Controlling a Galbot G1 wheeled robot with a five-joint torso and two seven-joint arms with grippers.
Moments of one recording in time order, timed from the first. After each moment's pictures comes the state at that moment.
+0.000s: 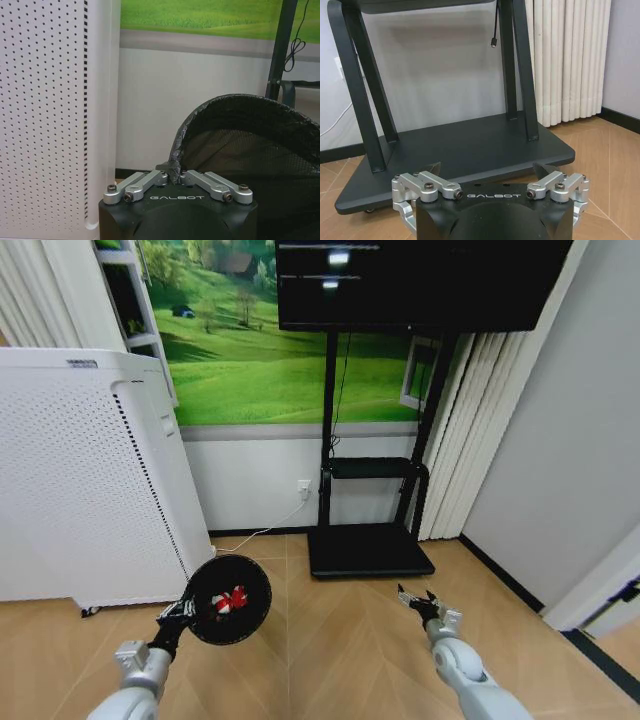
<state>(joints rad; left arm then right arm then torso) 1.58 -1.21 -0.72 -2.06 -0.49 0.13 -0.06 -1.16 1.06 0.42 1.49 0.67 -0.06 0.19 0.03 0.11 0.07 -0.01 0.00</state>
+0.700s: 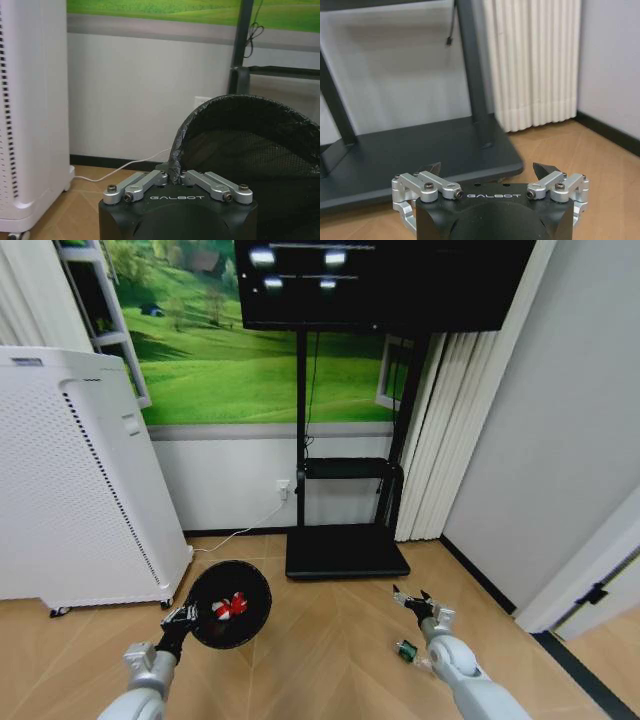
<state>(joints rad) 1.56 -1.24 -0.70 -2.02 -0.46 0.13 -0.06 -1.11 1.05 0.36 1.43 0.68 -0.04 0.17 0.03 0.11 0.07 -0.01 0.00</state>
